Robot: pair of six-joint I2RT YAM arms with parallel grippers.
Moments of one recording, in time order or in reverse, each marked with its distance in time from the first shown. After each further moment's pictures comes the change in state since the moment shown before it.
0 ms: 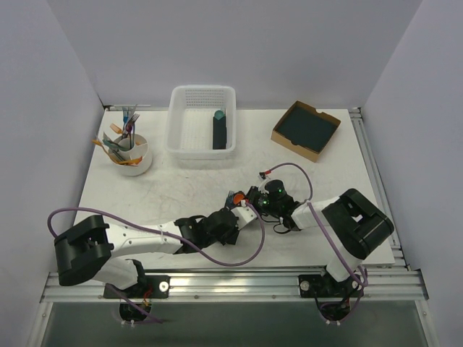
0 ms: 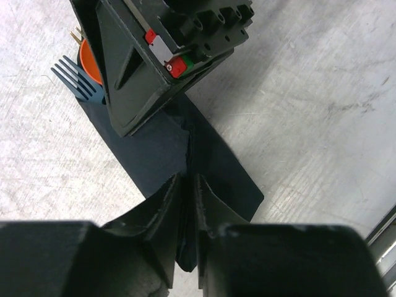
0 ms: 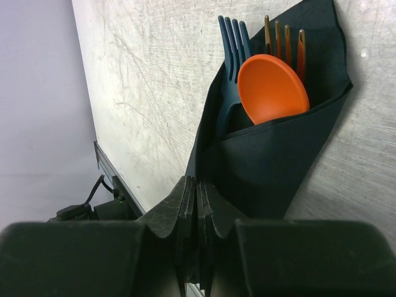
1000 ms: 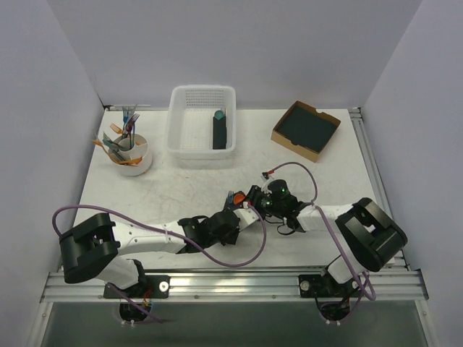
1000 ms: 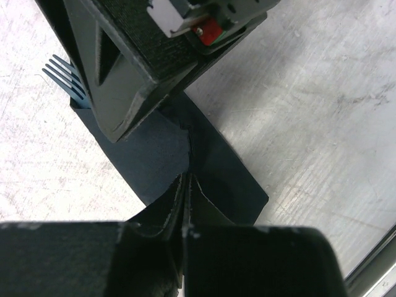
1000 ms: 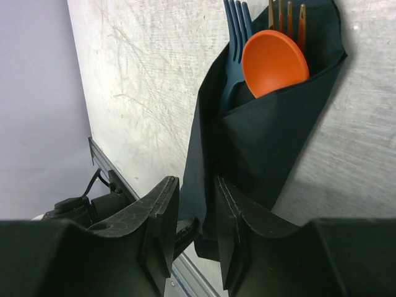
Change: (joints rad) left arm 0.000 0.039 0.001 0.011 -0.001 0.027; right arm 0.000 -0.109 -0.011 -0.119 0.013 -0.021
